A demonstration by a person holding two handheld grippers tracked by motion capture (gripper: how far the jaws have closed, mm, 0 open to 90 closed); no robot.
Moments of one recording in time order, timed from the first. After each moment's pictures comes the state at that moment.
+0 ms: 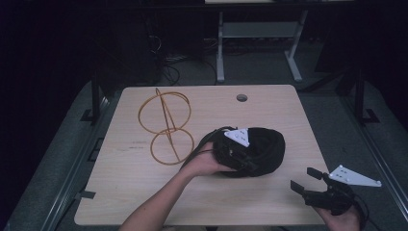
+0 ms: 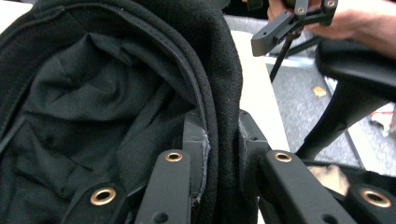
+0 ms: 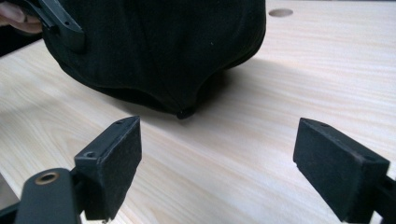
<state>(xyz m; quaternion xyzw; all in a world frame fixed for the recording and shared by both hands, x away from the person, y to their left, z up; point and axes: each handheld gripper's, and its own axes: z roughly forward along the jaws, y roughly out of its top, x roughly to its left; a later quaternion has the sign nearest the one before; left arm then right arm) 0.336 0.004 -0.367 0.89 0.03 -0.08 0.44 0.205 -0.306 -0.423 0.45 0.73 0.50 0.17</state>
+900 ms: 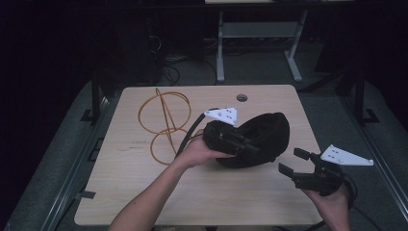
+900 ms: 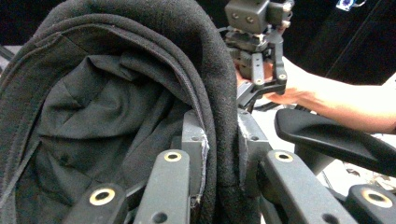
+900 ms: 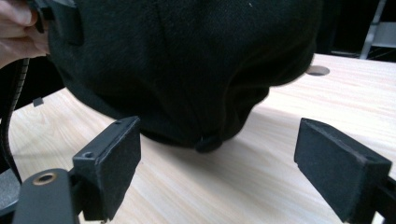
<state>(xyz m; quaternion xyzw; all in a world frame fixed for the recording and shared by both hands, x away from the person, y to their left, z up) 0.340 0.024 -0.313 0.84 0.02 -0.10 0.53 0.236 -0.275 -0.380 0.39 0.72 0.55 0.16</state>
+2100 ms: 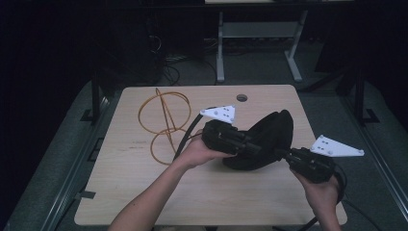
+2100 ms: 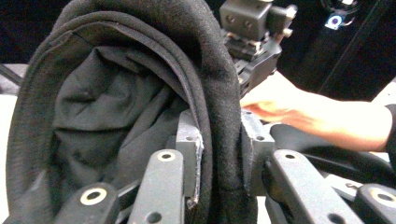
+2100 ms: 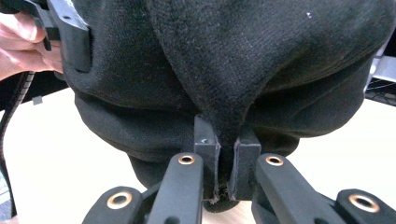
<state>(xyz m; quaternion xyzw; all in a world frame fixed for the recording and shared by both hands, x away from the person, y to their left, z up) 0.336 0.030 -0.309 0.82 0.02 -0.10 0.56 0.247 -0.249 -0.353 0.34 0.74 0.55 0.20</state>
